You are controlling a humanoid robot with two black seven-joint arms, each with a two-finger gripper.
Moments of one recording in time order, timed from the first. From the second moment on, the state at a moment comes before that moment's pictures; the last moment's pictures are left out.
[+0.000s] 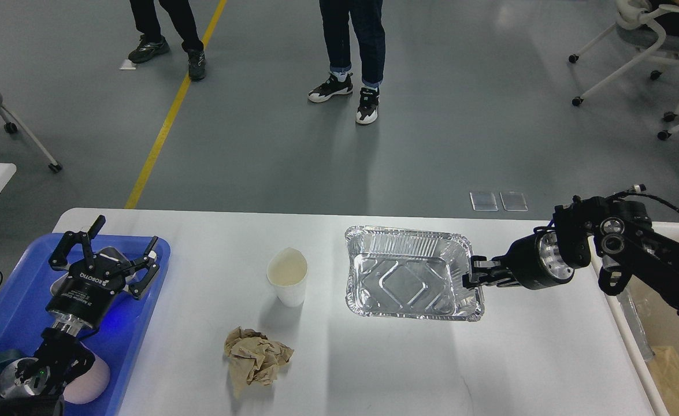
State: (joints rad) left arm -0.33 0.15 -1.55 -0.48 -0.20 -0.90 0.39; right arm 0.71 -0.58 0.70 1.31 -1.17 0.86 -0.31
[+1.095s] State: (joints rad) left arm -0.35 0.23 -1.59 -0.48 -0.20 -0.96 0.36; right arm 0.68 -0.57 0.68 1.31 -1.17 0.87 -0.32
